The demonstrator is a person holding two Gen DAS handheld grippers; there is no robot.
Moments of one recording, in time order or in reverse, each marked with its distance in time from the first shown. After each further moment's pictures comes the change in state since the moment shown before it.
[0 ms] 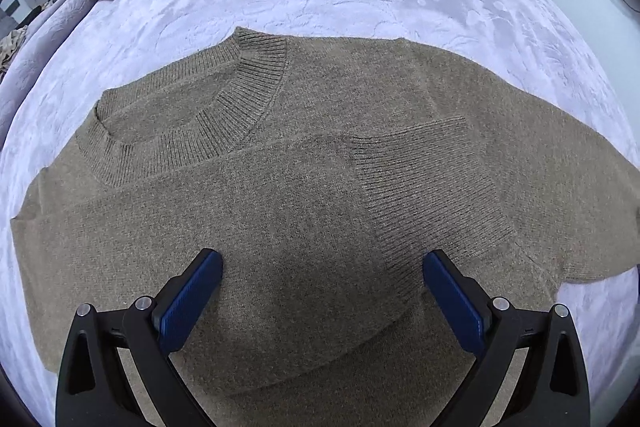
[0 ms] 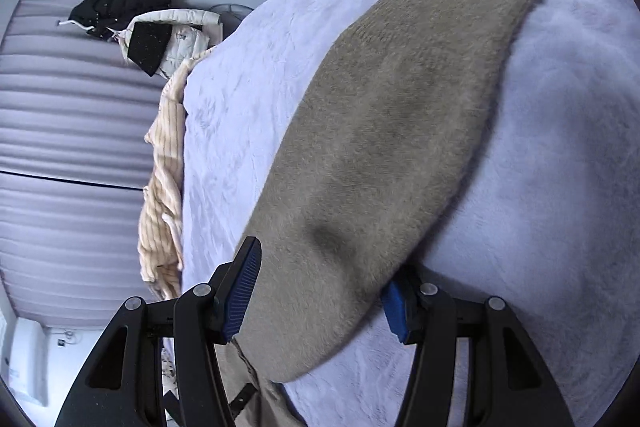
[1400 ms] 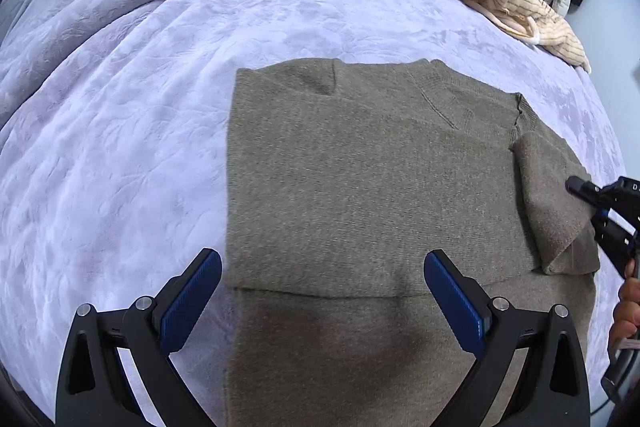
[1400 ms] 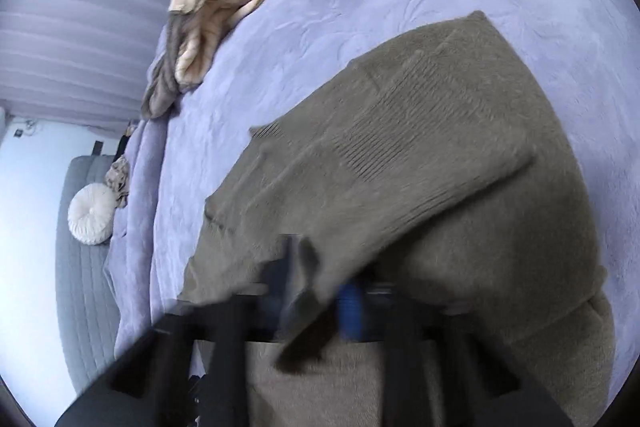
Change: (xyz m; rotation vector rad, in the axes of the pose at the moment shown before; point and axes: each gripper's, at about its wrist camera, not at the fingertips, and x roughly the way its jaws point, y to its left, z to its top) left arm -0.085 0.239 -0.117 -0.407 -0.093 0.042; right arm 0.192 0.203 -0.265 -0.612 0.425 -0.087
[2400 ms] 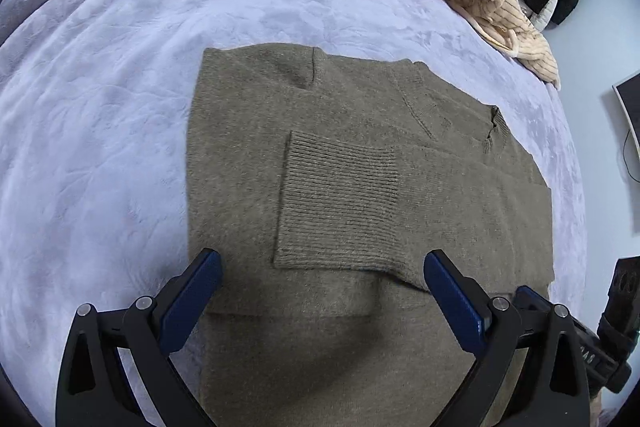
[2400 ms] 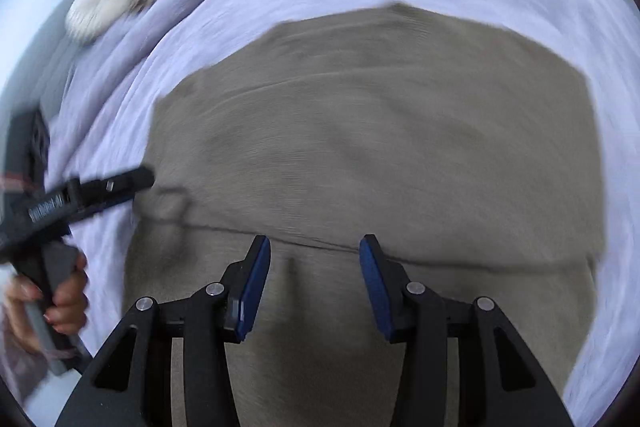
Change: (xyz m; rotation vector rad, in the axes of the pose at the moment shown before) left arm 0.025 0.008 0.025 -0.061 0.092 -0.212; right arm -0.019 0.011 -0.087 -0.399 0.145 -0.175
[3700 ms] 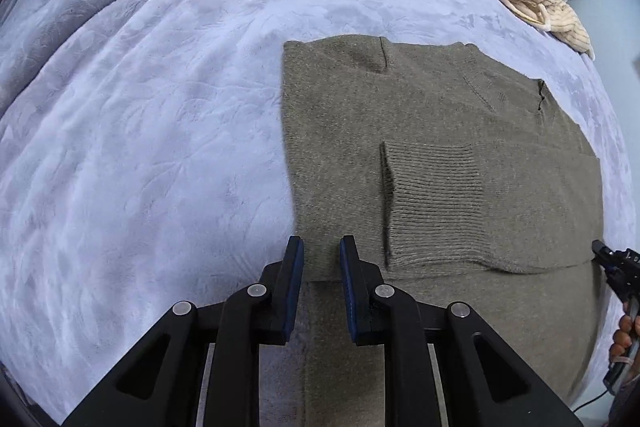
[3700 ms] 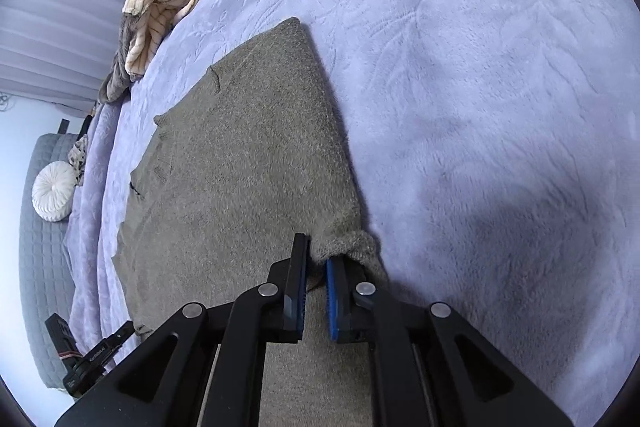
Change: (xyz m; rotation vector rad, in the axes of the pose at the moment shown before) left arm -0.013 0.025 -0.010 0.093 0.004 0.219; right arm -0.021 -0.146 -0.006 0.419 -0.077 0.049
